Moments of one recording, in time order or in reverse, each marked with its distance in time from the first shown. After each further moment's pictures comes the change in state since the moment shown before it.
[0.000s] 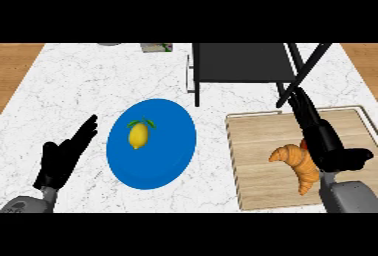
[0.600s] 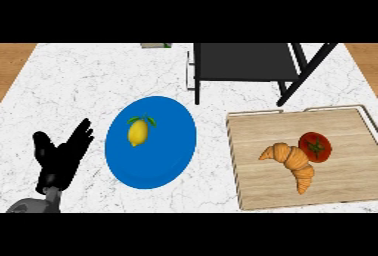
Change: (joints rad) left arm 0.025 -0.090 0.098 0.013 0.121 0.086 0.128; right arm 0.039 -0.451 -0.370 0.167 0.063 0.119 -0.241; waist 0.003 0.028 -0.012
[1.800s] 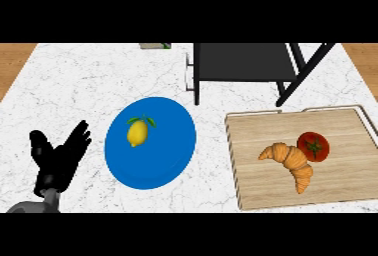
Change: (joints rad) left arm 0.025 -0.033 0.051 -0.039 -0.025 0.009 0.069; right arm 0.294 -0.172 0.009 -0.490 0.146 0.168 0.235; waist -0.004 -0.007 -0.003
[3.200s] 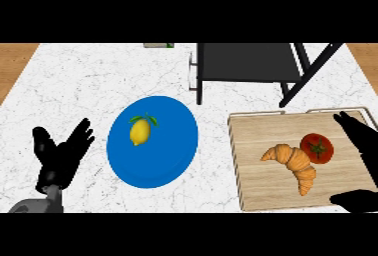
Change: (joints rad) left arm -0.012 -0.072 0.085 -0.005 -0.092 -0.071 0.047; right arm -0.071 0.352 0.297 -0.188 0.661 -0.093 0.554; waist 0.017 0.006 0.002
